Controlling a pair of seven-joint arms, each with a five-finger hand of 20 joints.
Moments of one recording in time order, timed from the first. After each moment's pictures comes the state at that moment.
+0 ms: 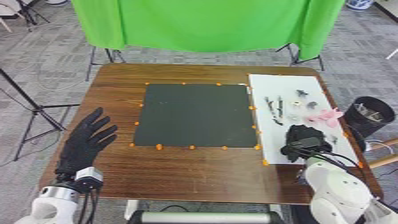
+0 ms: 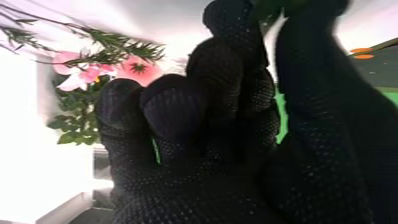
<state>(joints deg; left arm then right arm) 129.8 -53.7 -96.2 -117.2 36.1 5.0 17.2 -108.3 -48.8 77.1 -119.7 -140.3 -14.4 35.7</state>
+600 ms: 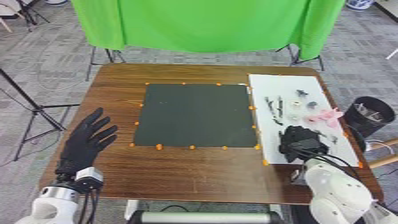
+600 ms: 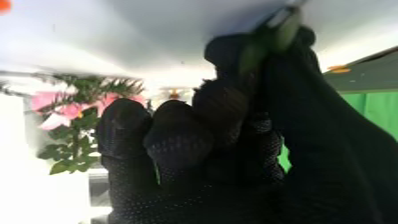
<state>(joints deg) 129.8 -53.5 -96.0 -117.2 35.9 5.1 17.3 -109.1 -48.9 77.7 -117.1 -136.6 -8.8 30.4</state>
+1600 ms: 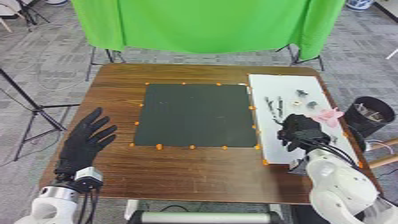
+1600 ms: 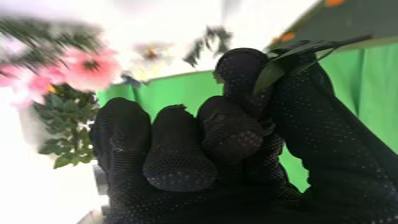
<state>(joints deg) 129.9 -53.1 -96.0 -117.2 35.7 5.5 17.7 -105.7 -48.2 77.6 -118.2 -133.5 -4.5 30.0</state>
